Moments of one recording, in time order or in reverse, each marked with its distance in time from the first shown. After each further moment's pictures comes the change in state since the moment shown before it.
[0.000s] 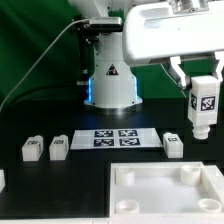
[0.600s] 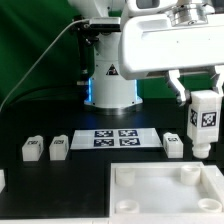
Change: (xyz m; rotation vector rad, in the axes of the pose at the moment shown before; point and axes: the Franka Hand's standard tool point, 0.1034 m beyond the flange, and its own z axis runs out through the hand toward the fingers) arm 0.031 0.020 0.040 -0.012 0.053 -0.036
